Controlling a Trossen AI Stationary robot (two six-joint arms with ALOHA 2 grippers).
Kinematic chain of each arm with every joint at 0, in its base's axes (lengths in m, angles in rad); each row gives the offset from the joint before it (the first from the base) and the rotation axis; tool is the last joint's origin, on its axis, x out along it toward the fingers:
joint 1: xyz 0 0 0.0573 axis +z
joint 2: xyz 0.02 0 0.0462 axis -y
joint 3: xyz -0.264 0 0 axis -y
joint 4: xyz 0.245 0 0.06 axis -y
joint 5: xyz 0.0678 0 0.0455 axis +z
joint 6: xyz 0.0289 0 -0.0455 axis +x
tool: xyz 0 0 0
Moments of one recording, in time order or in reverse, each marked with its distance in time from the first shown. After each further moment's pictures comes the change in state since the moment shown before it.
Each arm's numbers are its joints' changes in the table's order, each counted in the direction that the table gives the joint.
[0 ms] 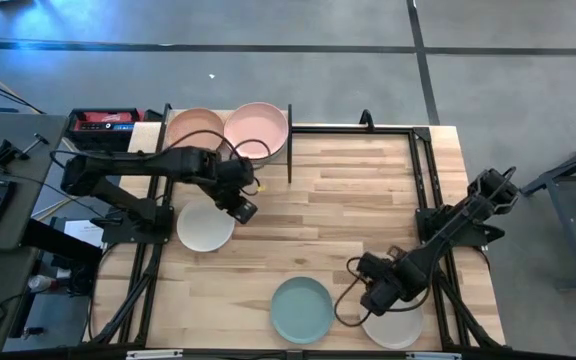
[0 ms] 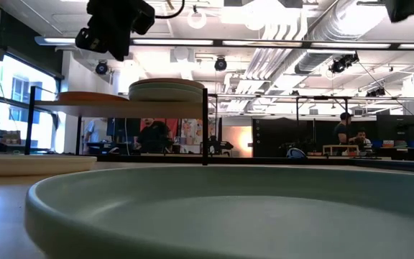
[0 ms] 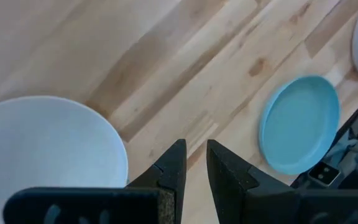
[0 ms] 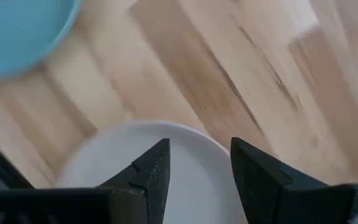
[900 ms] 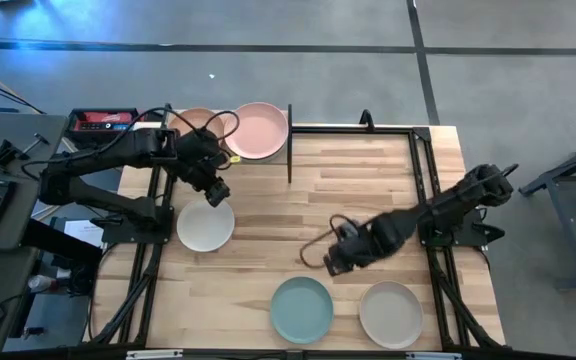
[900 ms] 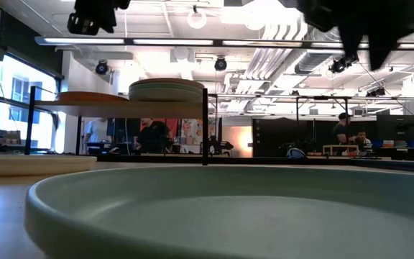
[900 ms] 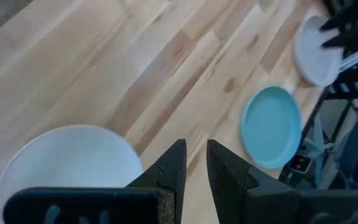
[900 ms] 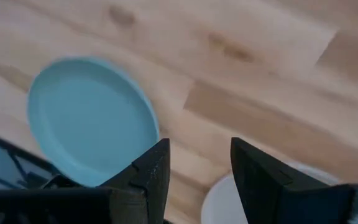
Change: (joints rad) left arm 0.146 0.240 0.000 -0.051 -0.050 0.207; right arm -0.327 0.001 0.155 0.025 0.136 0.272
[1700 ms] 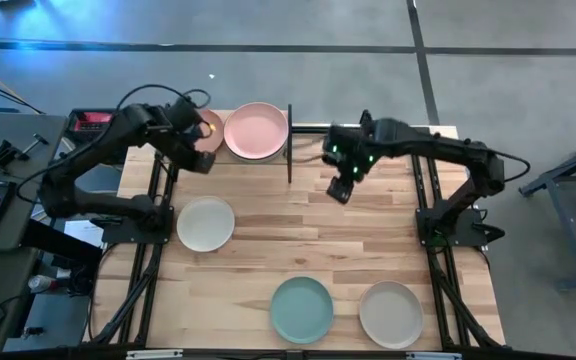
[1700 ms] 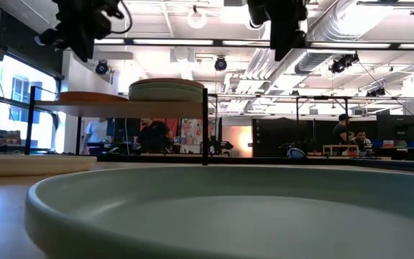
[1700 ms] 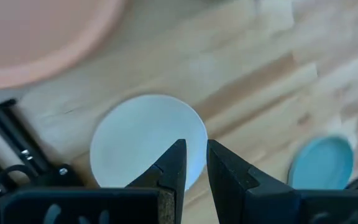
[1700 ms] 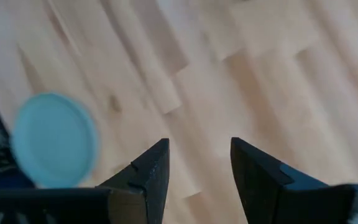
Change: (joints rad) left arm 0.431 0.001 0.000 -0.271 -0.006 0.062; right arm -0.624 0.005 0.327 -0.270 0.144 -1.277
